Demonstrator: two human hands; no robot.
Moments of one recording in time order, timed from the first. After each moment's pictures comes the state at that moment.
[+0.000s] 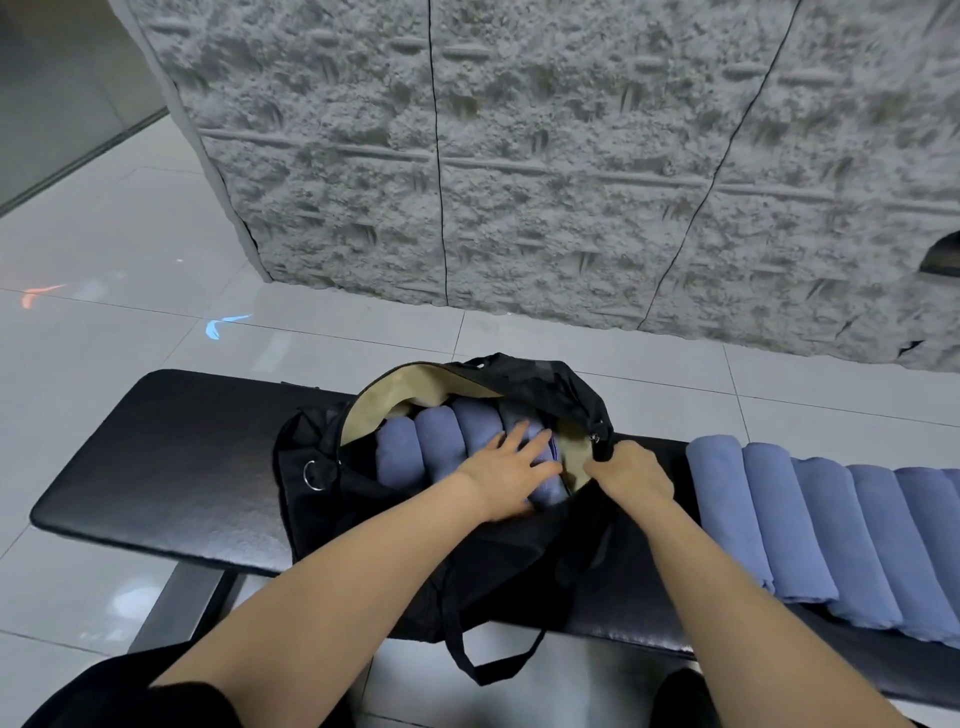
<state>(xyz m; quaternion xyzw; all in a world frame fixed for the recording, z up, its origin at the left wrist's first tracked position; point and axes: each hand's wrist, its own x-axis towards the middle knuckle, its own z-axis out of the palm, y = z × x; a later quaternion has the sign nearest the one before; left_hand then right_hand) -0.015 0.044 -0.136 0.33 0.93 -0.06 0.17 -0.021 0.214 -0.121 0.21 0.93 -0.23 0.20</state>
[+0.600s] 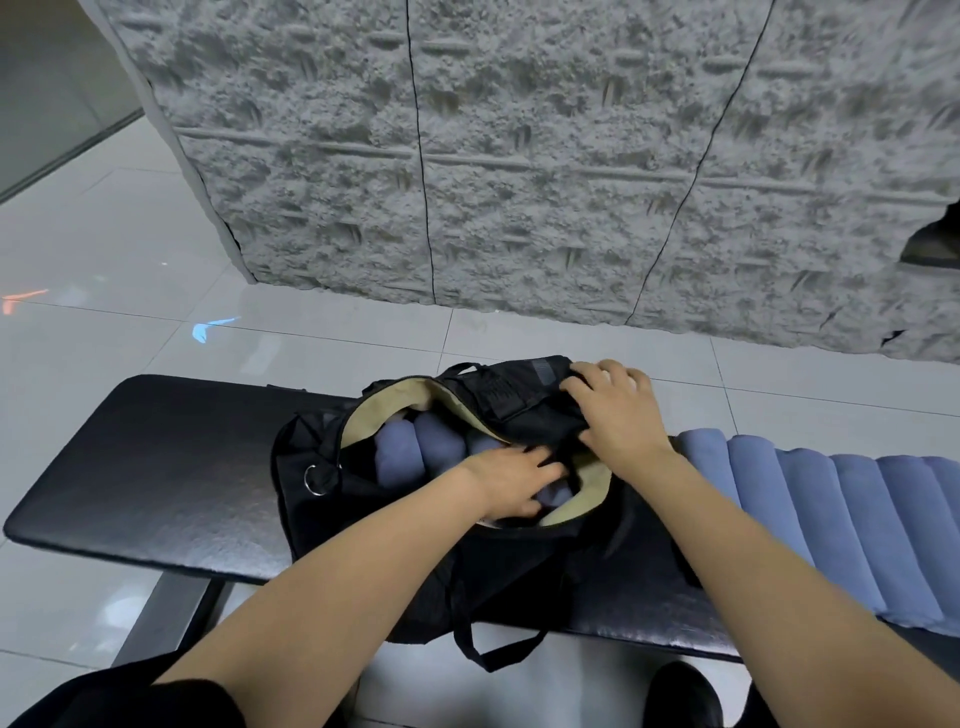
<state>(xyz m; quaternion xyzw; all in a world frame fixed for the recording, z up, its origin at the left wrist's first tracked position) -0.018 0.064 -0.124 0.37 0.91 -0.02 0.18 -0.055 0.228 -0.100 -0.19 0.98 0.05 -0.06</state>
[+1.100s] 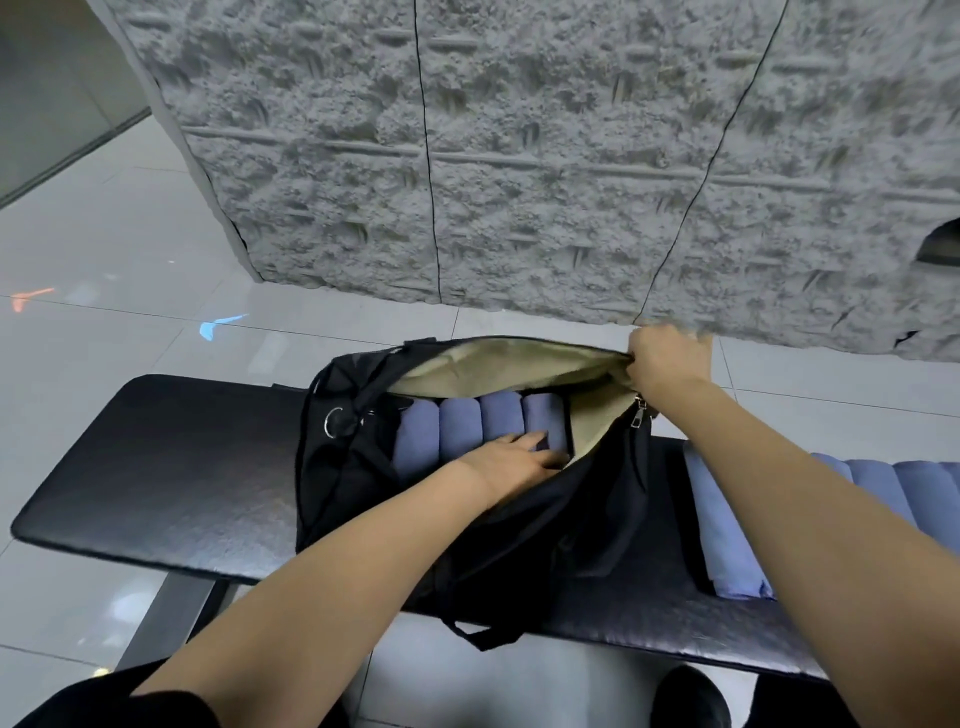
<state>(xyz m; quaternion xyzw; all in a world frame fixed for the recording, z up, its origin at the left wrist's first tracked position) -0.027 0.054 -0.118 0.36 0.91 -0.01 0.20 -0.109 0.240 -0.050 0.01 1.00 0.07 0.04</state>
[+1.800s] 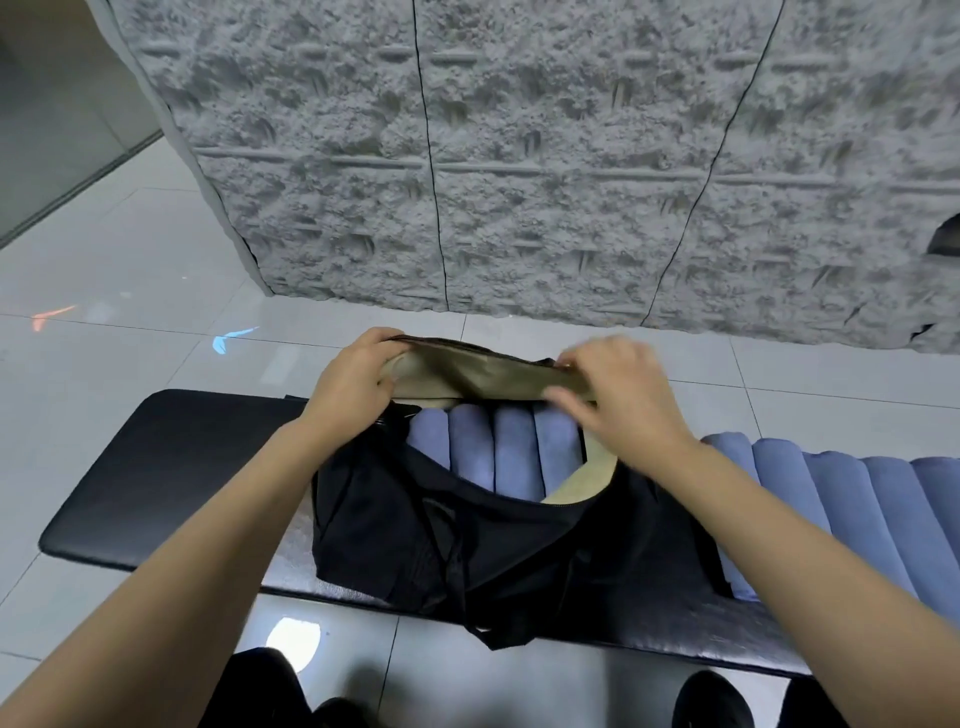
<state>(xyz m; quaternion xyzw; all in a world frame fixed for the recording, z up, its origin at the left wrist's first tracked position) -0.055 -0.097 -0.061 0.07 0.97 0.24 -0.06 -0.045 0.201 -0.045 -0.24 0.95 -0.15 -0.14</state>
